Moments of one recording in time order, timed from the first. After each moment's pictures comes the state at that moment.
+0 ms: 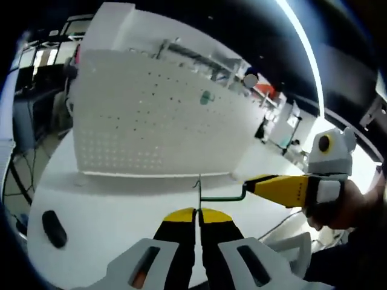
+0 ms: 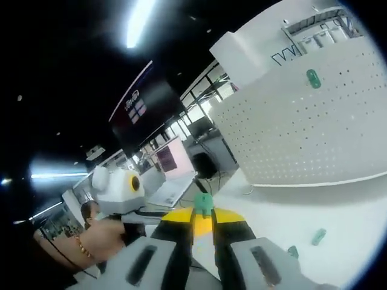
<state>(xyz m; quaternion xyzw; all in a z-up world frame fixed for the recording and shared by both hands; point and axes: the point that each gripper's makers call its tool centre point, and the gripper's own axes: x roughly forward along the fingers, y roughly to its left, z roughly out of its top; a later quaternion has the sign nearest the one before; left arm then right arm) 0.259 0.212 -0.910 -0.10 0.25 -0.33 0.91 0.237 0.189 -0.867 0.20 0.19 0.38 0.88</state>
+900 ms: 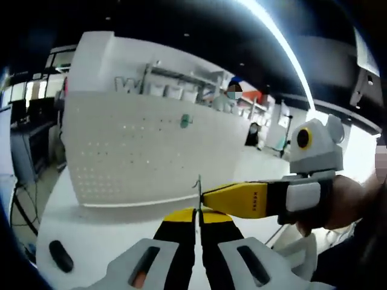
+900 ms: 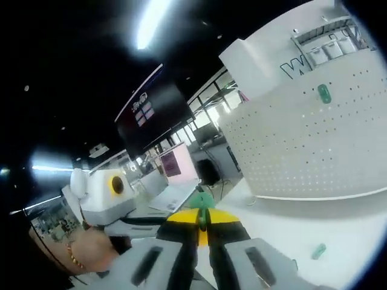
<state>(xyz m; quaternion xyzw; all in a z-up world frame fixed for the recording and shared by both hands) 0.256 0.190 -0.873 -0.06 0.16 -0.34 0.92 0.247 0.198 -0.848 0.19 0.15 0.40 0.88</state>
